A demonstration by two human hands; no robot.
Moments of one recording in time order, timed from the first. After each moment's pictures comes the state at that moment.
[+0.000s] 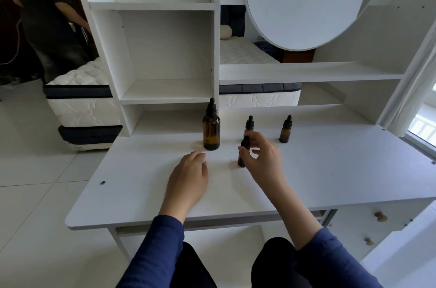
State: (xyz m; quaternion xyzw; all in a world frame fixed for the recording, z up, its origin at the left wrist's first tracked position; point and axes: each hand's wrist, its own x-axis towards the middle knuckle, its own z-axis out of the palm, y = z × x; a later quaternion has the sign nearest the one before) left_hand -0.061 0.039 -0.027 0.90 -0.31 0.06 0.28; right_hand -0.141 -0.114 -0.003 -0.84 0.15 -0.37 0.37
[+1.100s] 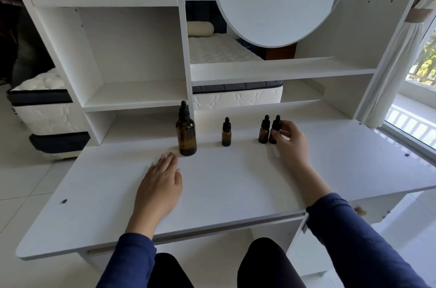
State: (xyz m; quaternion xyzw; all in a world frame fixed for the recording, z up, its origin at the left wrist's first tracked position) left_hand -0.048 0.034 -0.034 0.93 -0.31 -0.01 0.20; right_hand -0.153 -0.248 -0.015 -0.73 0.31 -0.39 0.47
